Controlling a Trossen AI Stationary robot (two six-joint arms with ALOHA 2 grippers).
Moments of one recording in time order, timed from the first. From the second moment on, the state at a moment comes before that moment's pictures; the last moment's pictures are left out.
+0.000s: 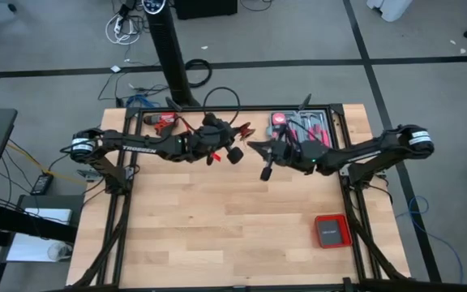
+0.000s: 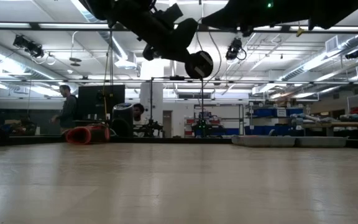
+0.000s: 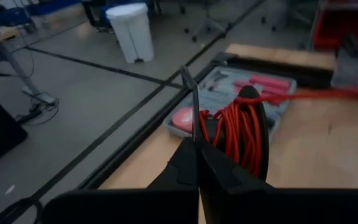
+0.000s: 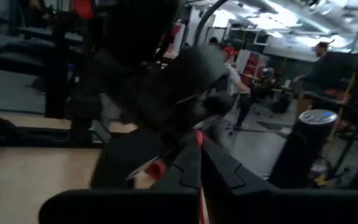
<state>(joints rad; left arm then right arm) 0.12 1.59 1.08 0.17 -0.53 -0.05 0.05 1.31 0.65 0.75 0.43 -0.27</state>
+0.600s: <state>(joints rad) 0.13 1.58 1.08 0.56 -0.38 -0.16 0.04 1.41 0.65 0.66 0.43 -0.26</state>
